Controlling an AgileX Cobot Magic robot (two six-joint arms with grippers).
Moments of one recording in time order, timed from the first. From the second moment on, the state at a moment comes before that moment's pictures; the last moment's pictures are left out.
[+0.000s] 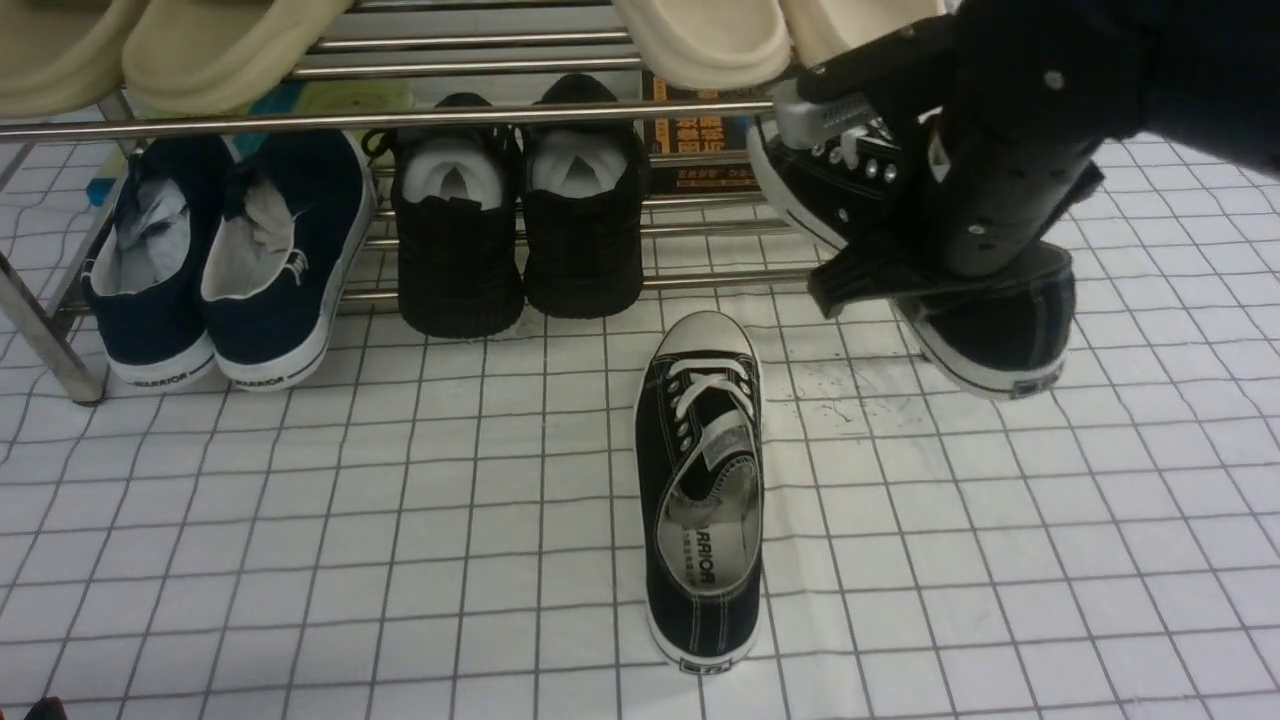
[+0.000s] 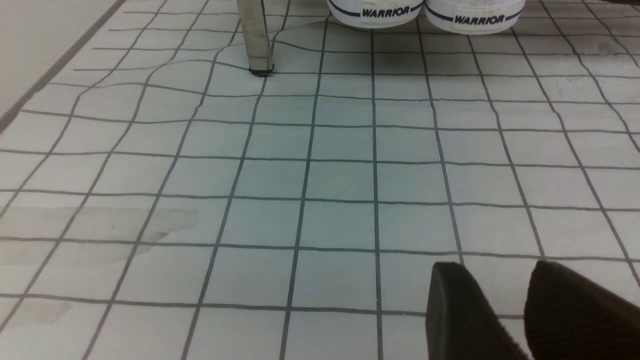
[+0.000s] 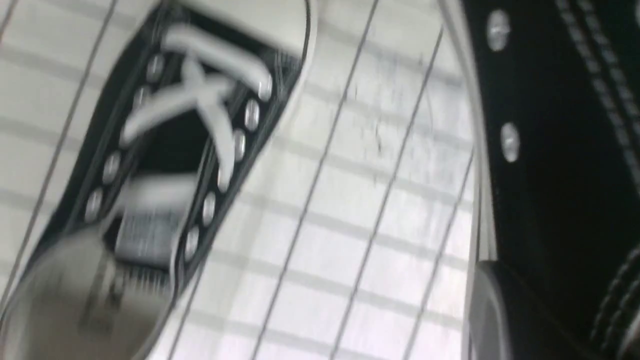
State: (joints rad) right arm 0.60 1.72 -1.60 -0.23 1.15 0.28; left arm 0.00 -0.01 0.03 0.20 0.38 -0.17
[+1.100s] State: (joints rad) right arm 0.60 1.68 -1.09 0.12 0.59 0.35; left arm 0.00 -0.01 0.03 0.20 0.38 -0.17
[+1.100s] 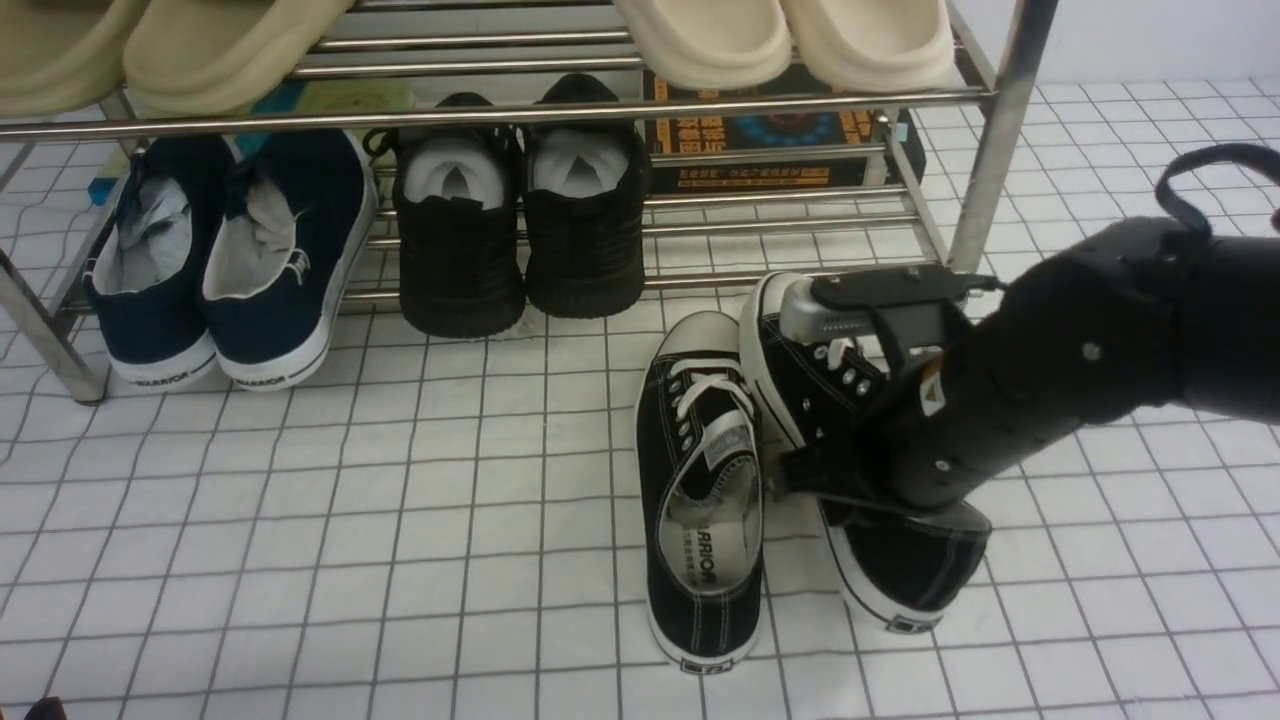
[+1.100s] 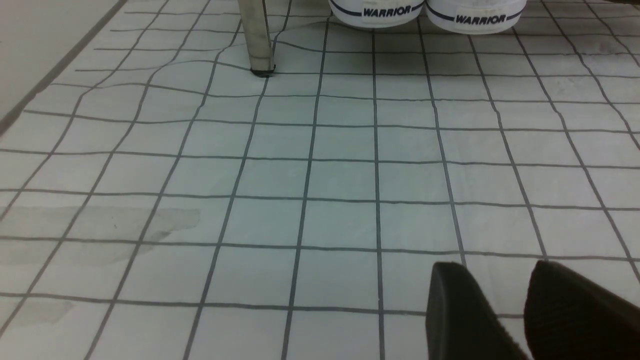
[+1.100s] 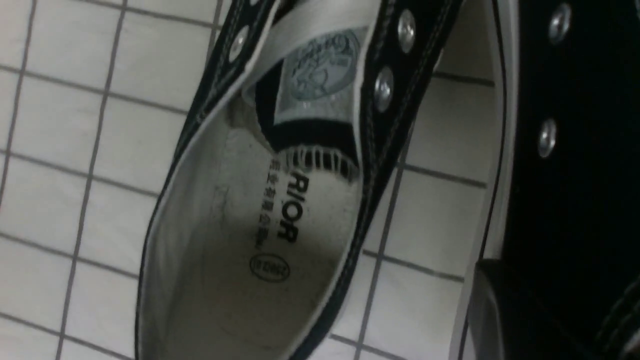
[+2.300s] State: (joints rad) right arm 0.61 1.60 -1.09 -0.20 0.63 0.81; left arm 0.00 -0.01 0.03 0.20 0.38 -0.17
